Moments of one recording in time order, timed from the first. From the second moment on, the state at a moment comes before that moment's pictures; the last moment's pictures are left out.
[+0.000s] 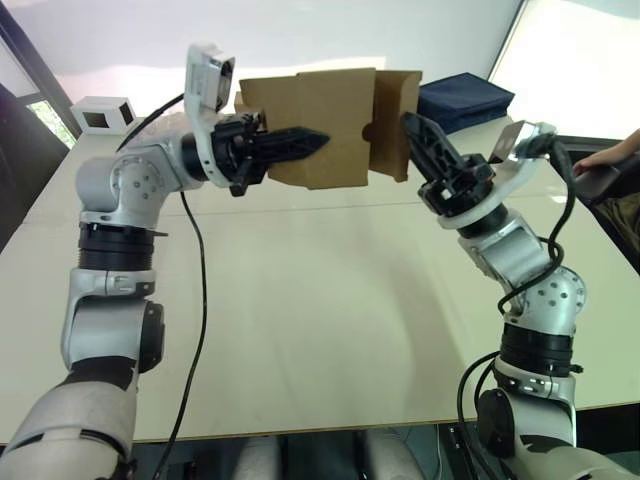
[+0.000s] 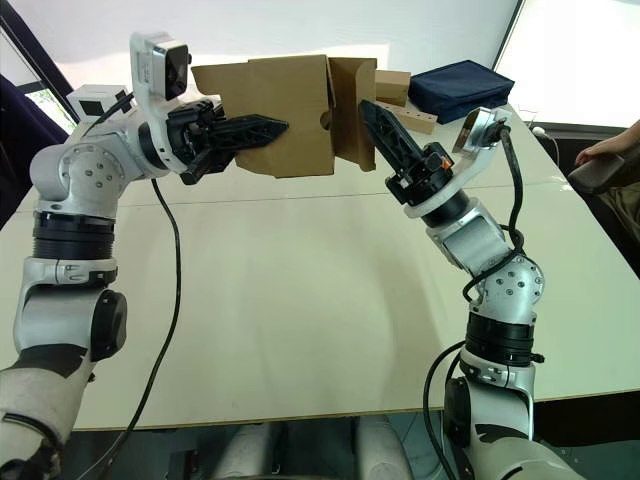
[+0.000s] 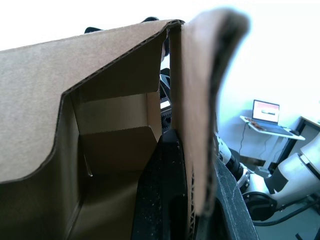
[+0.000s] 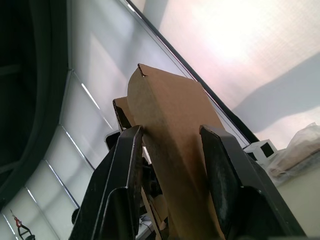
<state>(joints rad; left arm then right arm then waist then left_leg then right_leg) -1.11 0.53 0.06 0.31 -0.77 0.82 -1.31 -0.63 -0.29 -0.31 -0.14 1.39 0.74 0.43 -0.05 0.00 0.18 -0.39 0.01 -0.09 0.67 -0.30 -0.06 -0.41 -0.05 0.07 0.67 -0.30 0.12</state>
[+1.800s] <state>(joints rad) -1.11 0.51 0.07 0.33 -0.73 0.77 -1.30 -0.56 -0.13 -0.21 -0.29 1.38 0.66 0.28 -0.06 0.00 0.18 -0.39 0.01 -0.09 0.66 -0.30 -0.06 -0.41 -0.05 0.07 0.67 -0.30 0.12</state>
